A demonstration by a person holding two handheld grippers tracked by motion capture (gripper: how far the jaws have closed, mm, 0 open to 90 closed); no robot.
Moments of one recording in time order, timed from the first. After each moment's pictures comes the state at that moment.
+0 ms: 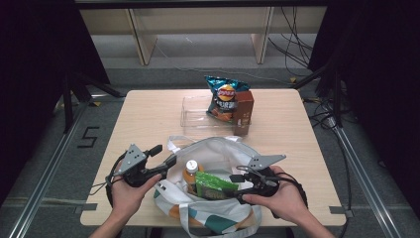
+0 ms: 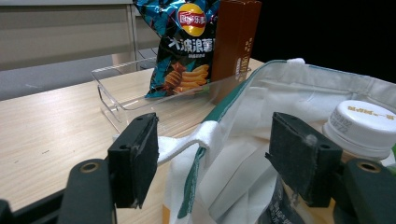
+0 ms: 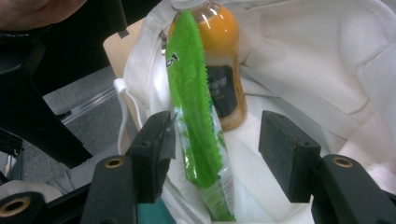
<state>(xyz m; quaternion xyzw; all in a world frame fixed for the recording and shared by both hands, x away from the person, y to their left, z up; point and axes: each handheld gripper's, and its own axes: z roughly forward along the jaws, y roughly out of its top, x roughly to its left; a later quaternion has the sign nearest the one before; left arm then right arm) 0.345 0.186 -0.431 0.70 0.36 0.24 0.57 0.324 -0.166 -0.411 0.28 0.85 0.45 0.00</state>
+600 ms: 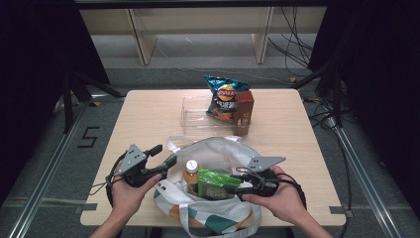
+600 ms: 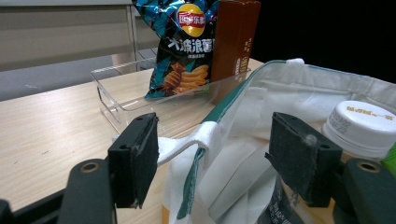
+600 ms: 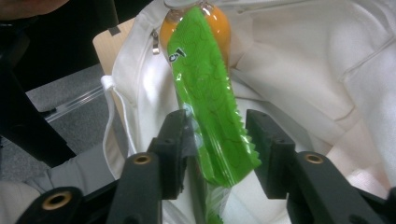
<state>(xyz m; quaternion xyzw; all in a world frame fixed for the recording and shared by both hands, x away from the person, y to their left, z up) 0.345 0.186 -0.431 0.70 0.36 0.24 0.57 0.323 -0.166 -0.414 0.27 0.85 0.45 0.02</state>
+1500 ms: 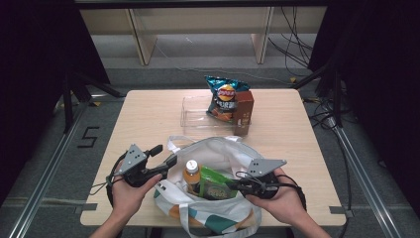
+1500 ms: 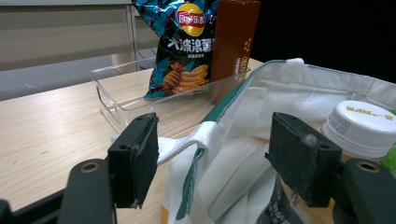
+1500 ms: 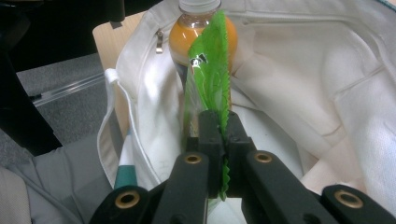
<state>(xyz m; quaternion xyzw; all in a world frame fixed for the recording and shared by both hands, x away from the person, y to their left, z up) 0.345 0.185 -0.431 0.70 0.36 0.23 0.57 0.317 -0.166 -0.408 0.21 0.86 0.45 0.08</state>
